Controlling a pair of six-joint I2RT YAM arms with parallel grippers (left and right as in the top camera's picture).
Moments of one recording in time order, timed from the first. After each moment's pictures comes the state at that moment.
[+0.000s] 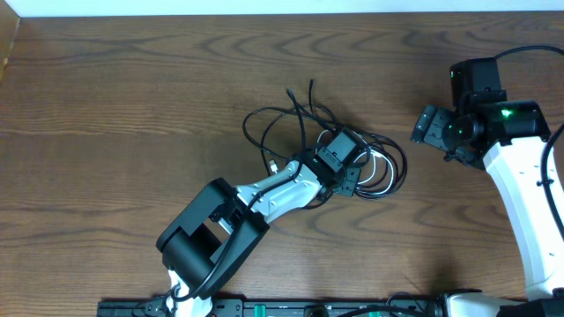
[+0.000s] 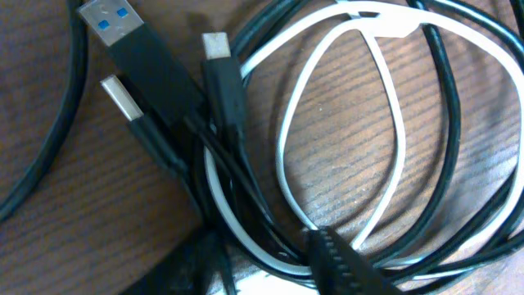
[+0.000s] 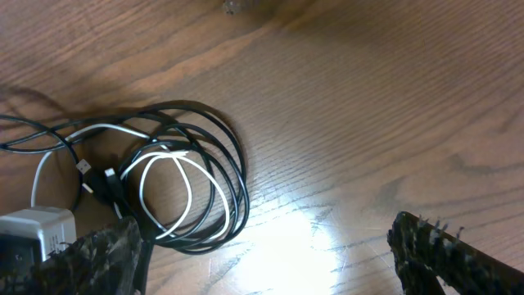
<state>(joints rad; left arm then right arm) -0.81 1.95 1.14 -0.28 0.07 -0.44 0.10 1.46 1.35 -1.13 0.12 0.56</state>
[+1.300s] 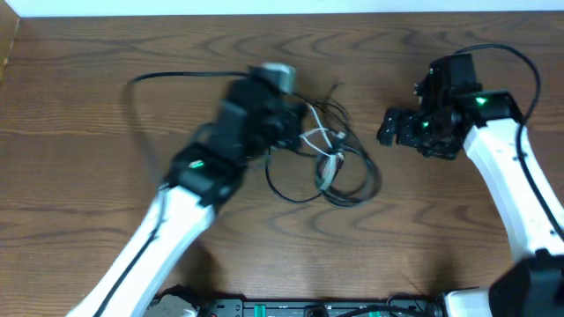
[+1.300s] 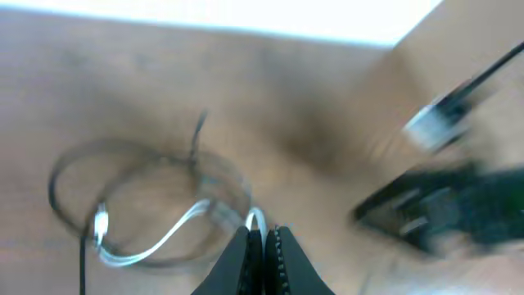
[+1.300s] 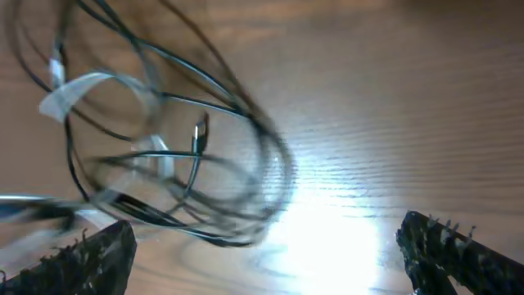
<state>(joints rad) -0.49 1.28 1.14 -0.37 0.21 -0.44 0.14 1.59 1.34 -1.05 -0.21 0.36</state>
